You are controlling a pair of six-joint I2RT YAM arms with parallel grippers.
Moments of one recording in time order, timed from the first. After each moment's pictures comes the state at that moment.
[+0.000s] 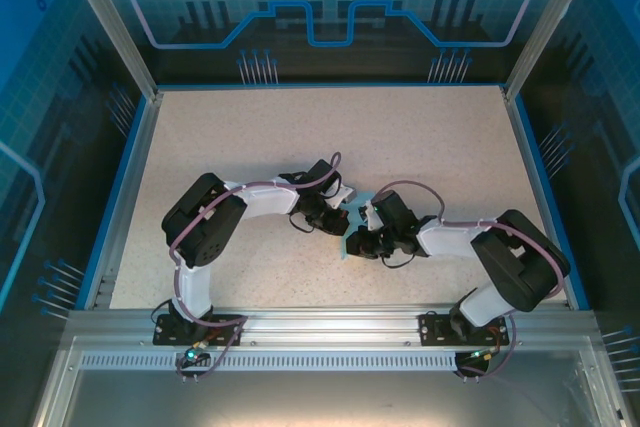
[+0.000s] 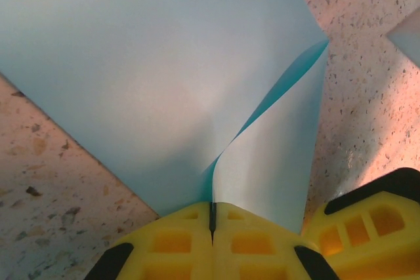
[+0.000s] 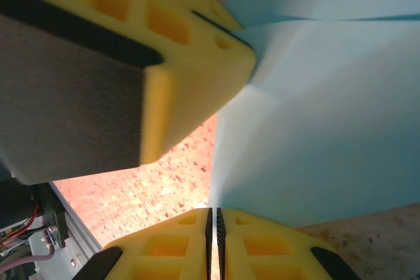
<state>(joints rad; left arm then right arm) -0.68 1.95 1.14 -0.37 0.48 -0.27 0.63 1.52 0.53 0.02 -0.52 0.77</state>
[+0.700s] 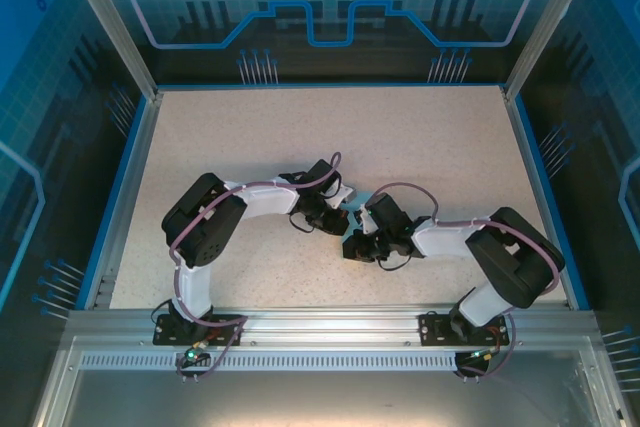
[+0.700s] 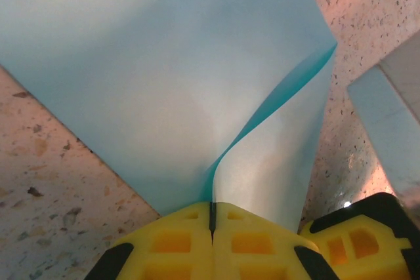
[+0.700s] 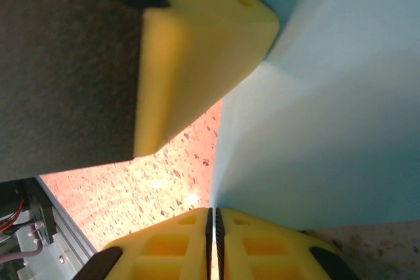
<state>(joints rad) -0.68 1.95 1.14 -0.37 0.48 -0.27 0.68 1.54 0.54 0.00 -0.49 0.77</state>
